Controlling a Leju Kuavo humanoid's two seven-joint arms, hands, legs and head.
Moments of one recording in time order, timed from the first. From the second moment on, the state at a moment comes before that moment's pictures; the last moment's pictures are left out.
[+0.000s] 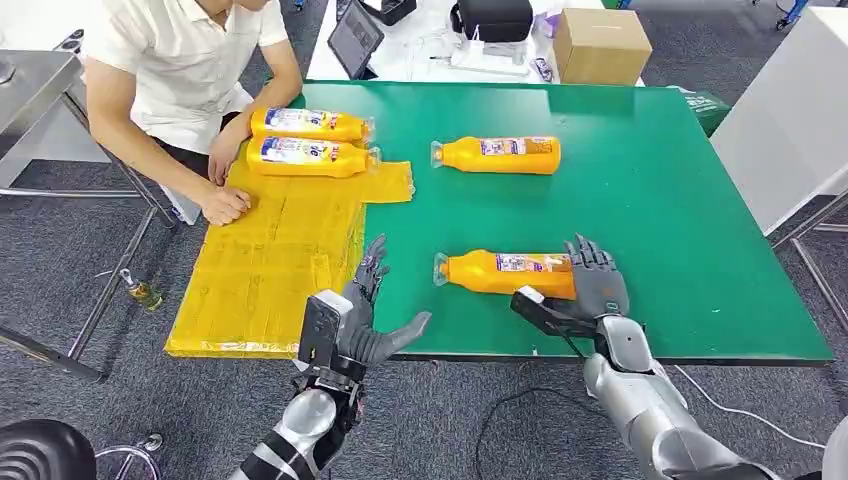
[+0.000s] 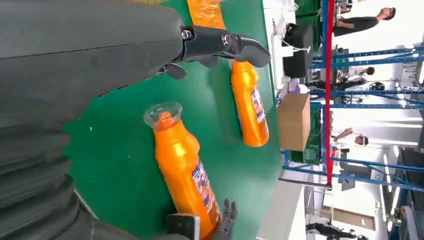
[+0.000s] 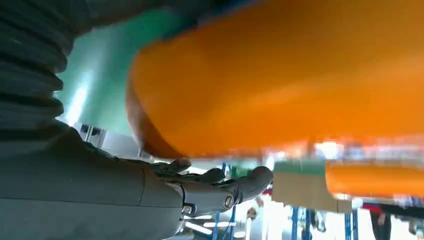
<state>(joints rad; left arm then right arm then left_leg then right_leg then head) -0.26 -0.22 -0.56 -1.15 0.06 0.31 -0.41 -0.53 -0.15 0.27 -0.50 1.19 -0.54 -0.13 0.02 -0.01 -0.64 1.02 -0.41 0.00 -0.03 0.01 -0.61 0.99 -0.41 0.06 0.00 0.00</state>
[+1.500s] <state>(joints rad) -0.14 -0.23 -0.62 -1.17 0.42 0.48 -0.53 -0.27 -0.06 0.15 -0.89 0.52 -0.52 -0.50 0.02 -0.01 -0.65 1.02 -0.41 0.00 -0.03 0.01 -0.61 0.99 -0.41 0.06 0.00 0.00</state>
